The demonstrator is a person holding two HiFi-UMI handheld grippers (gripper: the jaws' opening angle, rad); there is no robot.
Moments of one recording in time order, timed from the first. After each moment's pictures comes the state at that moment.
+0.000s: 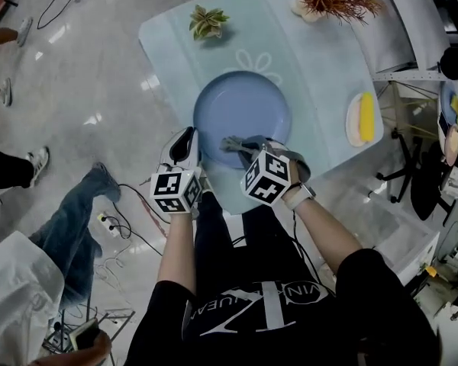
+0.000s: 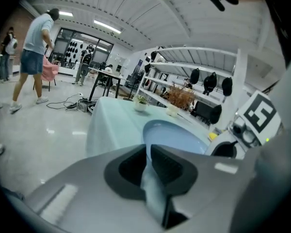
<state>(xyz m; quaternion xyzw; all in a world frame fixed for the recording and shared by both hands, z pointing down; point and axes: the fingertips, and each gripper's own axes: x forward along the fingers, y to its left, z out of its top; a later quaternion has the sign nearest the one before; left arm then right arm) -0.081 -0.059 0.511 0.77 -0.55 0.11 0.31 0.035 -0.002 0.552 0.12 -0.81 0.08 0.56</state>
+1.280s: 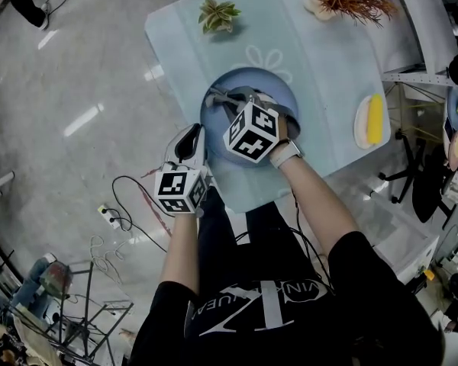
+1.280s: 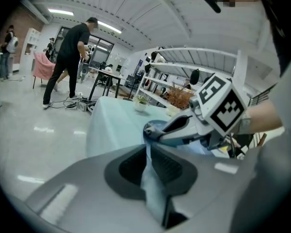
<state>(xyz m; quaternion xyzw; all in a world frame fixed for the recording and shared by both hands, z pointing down) -0.082 -0.059 0.511 0.77 -0.55 0.11 0.31 -0.026 -0.121 0.547 0.17 -0.84 0.01 0.52</state>
